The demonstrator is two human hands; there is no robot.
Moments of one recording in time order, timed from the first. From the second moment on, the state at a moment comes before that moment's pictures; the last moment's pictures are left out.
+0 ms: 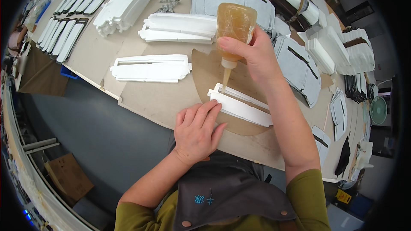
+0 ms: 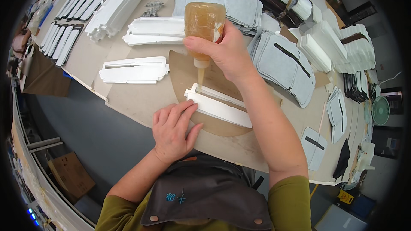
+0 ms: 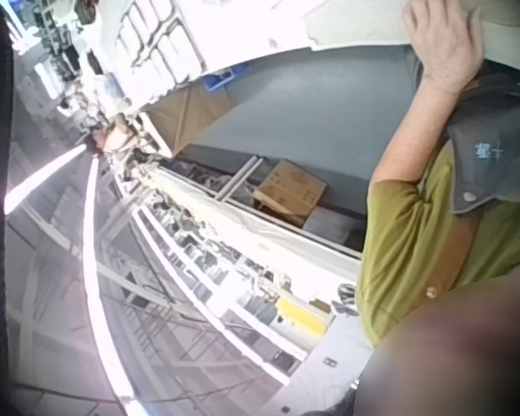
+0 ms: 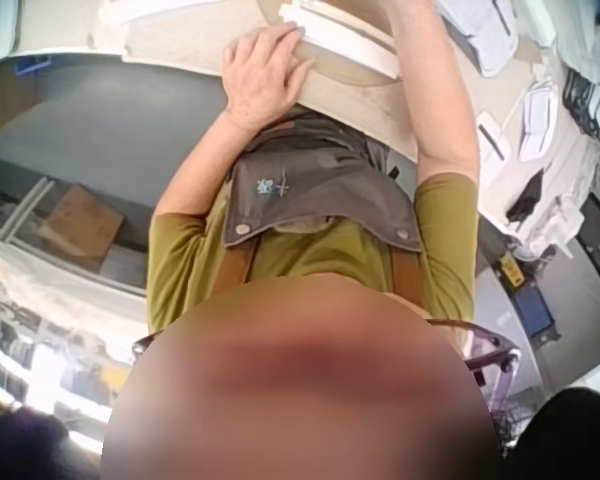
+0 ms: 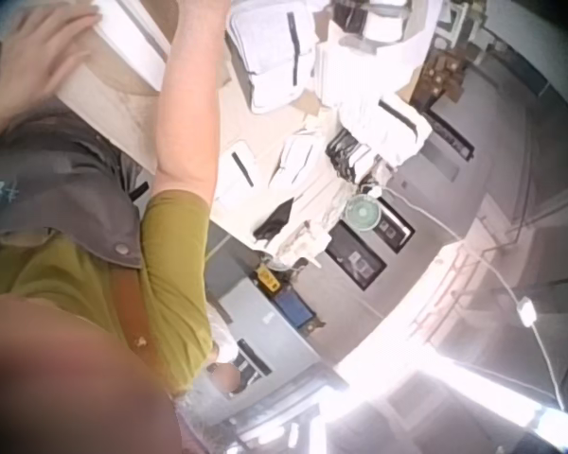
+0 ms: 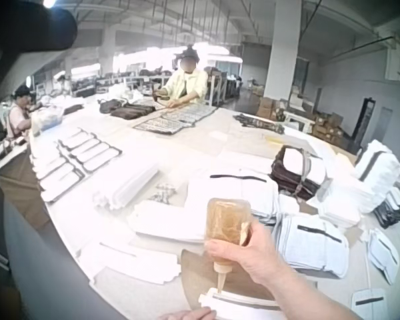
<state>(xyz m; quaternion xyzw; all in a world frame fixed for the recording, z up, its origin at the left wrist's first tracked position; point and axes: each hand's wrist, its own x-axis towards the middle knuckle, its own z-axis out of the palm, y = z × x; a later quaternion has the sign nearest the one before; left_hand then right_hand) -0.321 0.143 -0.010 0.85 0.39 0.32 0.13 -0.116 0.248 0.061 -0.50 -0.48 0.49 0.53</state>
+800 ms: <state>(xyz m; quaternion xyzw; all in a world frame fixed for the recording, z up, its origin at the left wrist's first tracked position) -0.319 0.141 -0.009 0.85 0.40 0.32 0.13 -0.104 0.244 0.055 -0.48 -0.50 0.49 0.53</state>
